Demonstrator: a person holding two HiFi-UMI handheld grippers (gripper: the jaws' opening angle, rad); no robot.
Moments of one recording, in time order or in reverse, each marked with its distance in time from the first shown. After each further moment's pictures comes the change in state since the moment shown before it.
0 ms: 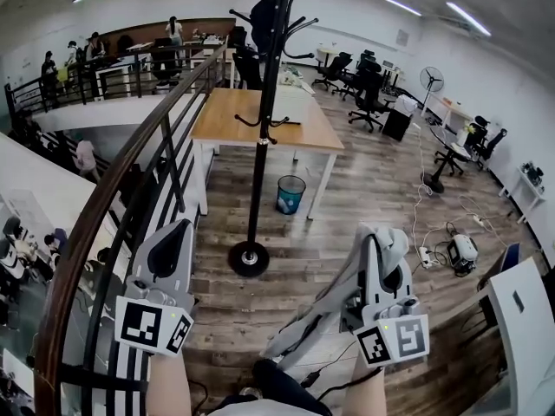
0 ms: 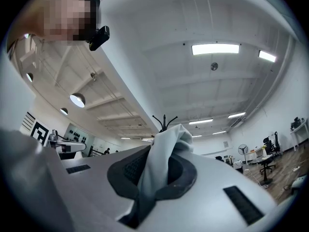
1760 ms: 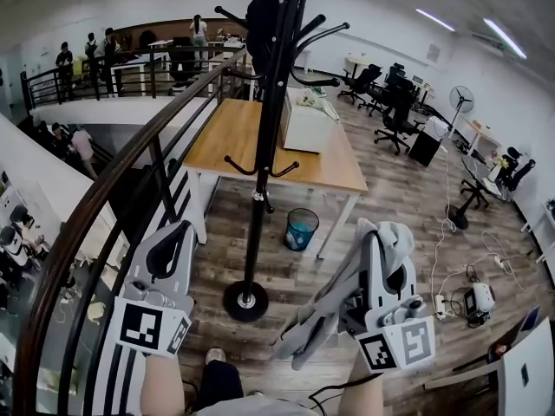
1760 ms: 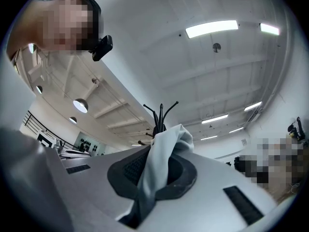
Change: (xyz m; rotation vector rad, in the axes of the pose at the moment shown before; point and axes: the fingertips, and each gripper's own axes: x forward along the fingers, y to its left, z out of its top) left arm 0.277 0.072 -0.101 0.106 0.031 0.087; right arm 0.282 -0.128 -0.090 0.056 -0.080 0.168
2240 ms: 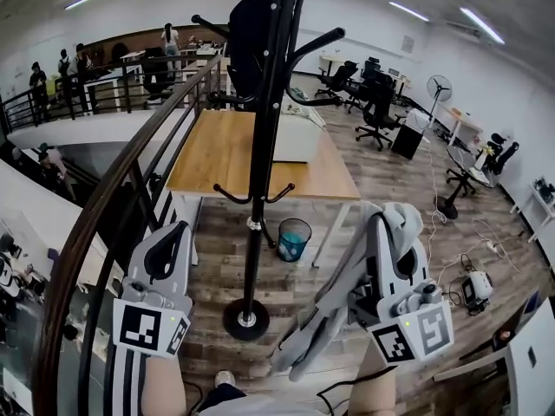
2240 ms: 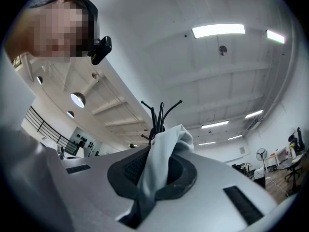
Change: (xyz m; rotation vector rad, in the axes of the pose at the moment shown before) left arm 0.087 0.056 -0.026 -0.013 -0.039 -0.088; right arm 0.092 -0.008 0.003 -0.062 -0.026 -0.020
